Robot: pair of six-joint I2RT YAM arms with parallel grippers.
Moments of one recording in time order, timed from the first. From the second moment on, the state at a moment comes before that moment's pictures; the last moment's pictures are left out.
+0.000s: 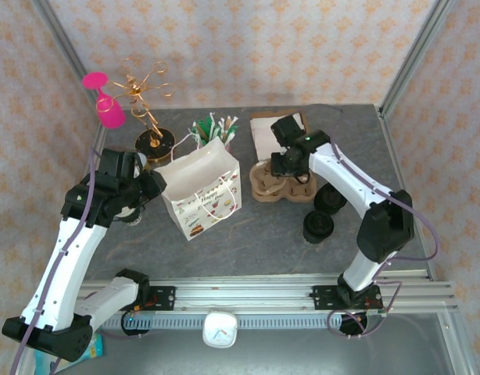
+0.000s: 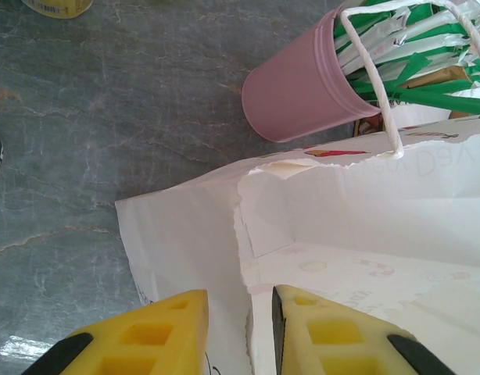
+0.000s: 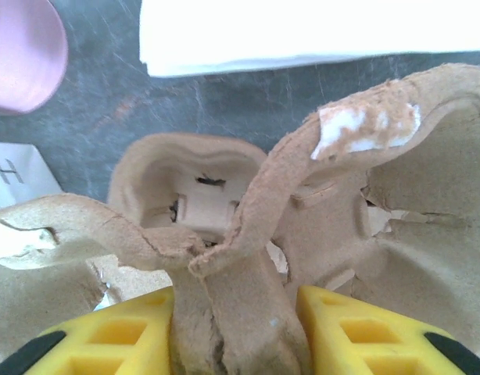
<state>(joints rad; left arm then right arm) -0.20 0.96 1.23 -1.14 0.05 -0.78 0.52 1.67 1.53 -1.01 0.07 0.42</state>
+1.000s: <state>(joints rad) -0.20 0.96 1.23 -1.14 0.06 -0.75 0.69 1.69 2.16 -1.30 0.06 0.51</state>
